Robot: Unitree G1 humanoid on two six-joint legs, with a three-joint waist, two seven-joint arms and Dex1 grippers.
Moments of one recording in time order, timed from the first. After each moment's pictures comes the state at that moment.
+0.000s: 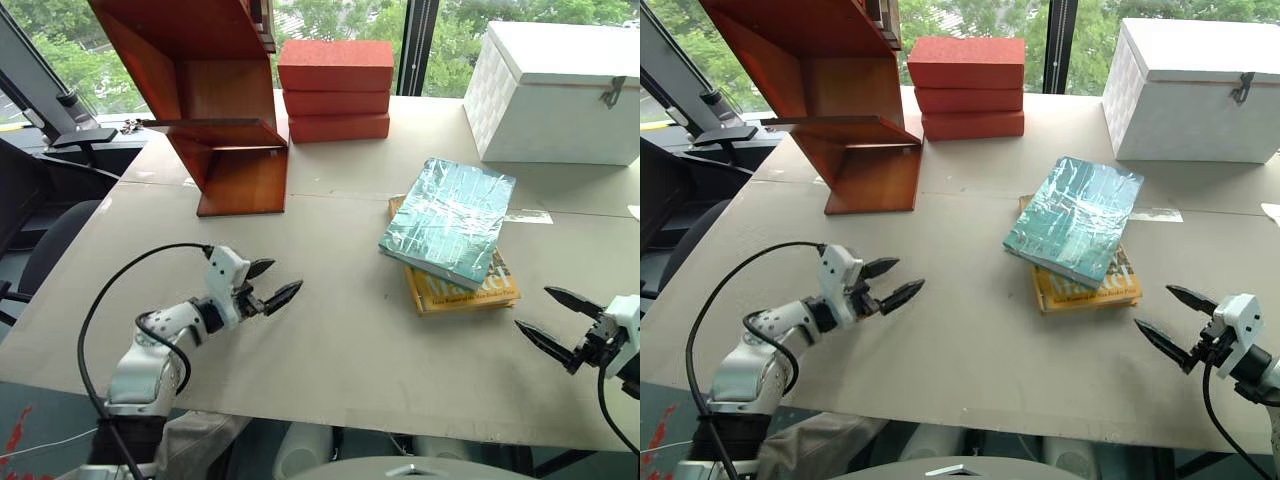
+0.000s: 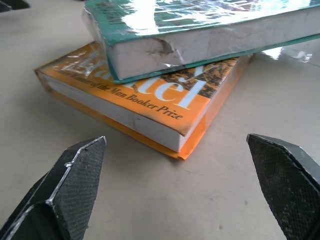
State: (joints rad) left arm -0.17 0.59 0.10 -0.07 -0.51 0.48 -0.87; right arm 0.31 -0.68 -0.40 -0.05 0.59 -0.01 1.10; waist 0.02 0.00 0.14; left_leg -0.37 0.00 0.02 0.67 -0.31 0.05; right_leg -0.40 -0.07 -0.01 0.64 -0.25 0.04
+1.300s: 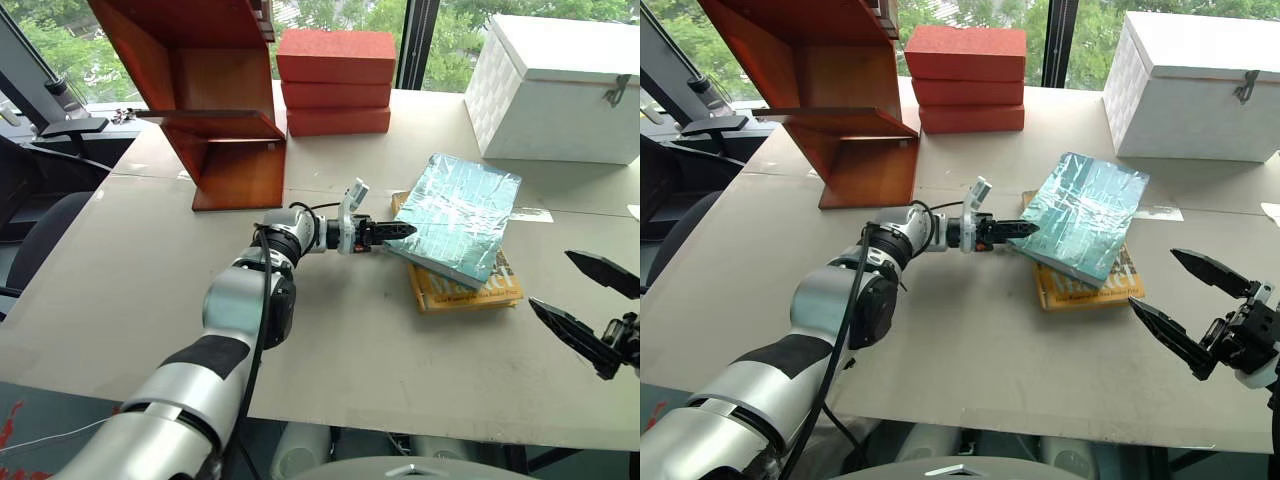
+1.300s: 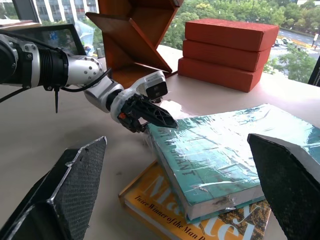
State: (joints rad) left arm -1.21 0.13 0.11 1.33 -0.30 0.76 -1.14; right arm 0.49 -0.66 -0.67 -0.69 0.93 0.29 0.87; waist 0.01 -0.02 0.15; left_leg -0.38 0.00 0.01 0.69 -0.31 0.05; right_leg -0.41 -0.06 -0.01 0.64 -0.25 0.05
